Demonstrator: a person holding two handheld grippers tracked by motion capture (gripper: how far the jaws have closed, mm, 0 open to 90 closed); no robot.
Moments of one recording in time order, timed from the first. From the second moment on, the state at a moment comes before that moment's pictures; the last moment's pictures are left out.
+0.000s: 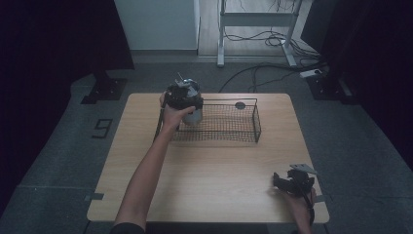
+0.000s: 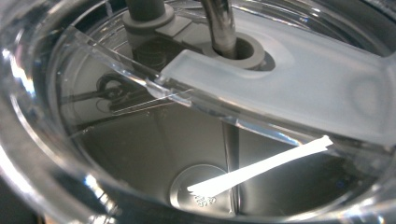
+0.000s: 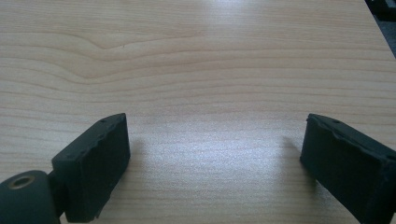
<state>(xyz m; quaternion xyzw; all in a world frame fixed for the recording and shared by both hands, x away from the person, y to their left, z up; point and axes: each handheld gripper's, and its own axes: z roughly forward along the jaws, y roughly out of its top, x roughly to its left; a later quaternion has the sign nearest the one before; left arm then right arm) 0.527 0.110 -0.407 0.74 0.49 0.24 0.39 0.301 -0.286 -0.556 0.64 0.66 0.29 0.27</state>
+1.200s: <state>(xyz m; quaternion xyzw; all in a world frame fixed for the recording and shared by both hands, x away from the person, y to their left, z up) 0.538 0.109 -0.454 0.75 0.52 0.22 0.35 0.301 -0.286 -0.556 0.64 0.66 0.29 0.27</state>
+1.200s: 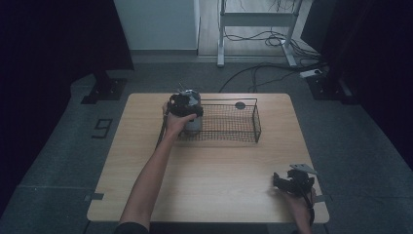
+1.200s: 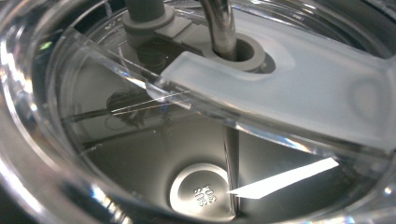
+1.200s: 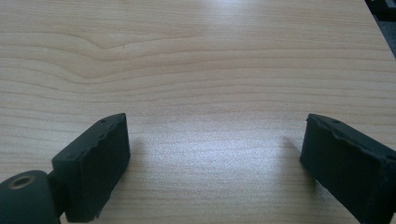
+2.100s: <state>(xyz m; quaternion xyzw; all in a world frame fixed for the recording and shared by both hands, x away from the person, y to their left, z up) 0.519 0.107 -0.463 0.74 0.50 0.25 0.37 0.301 -0.285 -0.556 0.64 0.66 0.29 0.27</state>
